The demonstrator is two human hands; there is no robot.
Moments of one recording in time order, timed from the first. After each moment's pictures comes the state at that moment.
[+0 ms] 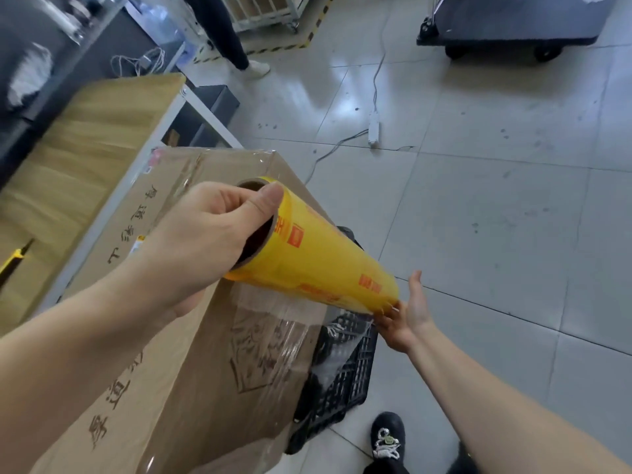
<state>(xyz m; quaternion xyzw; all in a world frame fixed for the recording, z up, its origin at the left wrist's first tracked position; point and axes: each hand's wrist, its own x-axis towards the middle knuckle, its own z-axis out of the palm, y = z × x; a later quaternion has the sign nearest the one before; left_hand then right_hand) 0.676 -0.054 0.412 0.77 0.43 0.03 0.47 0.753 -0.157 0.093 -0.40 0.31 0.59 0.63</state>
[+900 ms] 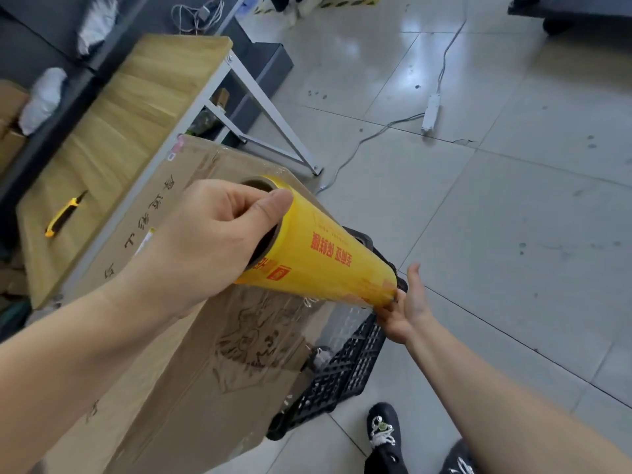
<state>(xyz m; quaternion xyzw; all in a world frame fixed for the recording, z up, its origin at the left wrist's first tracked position) 0.722 -0.038 0.411 0.77 0.48 0.05 0.41 0.809 -0.108 0.103 -0.41 0.28 0.67 0.56</state>
